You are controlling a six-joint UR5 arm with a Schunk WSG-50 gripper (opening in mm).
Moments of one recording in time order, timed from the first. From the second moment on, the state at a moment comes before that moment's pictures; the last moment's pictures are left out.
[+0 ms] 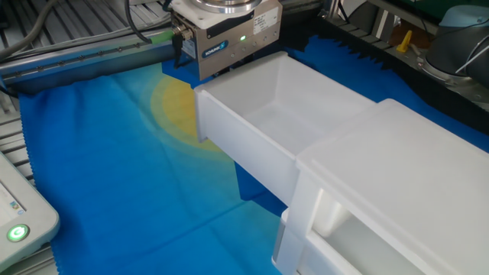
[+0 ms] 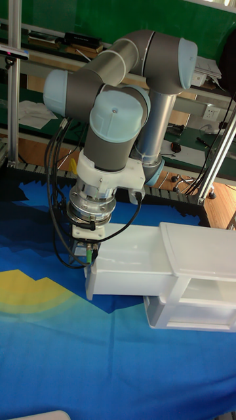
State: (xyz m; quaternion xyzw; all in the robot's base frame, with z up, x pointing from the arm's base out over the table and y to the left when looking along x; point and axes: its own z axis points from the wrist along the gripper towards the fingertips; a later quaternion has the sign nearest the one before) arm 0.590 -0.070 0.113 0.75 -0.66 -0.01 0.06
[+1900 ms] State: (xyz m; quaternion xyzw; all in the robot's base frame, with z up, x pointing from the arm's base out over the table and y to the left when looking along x) arm 0.611 -0.058 0.113 0.75 -0.66 0.01 0.02
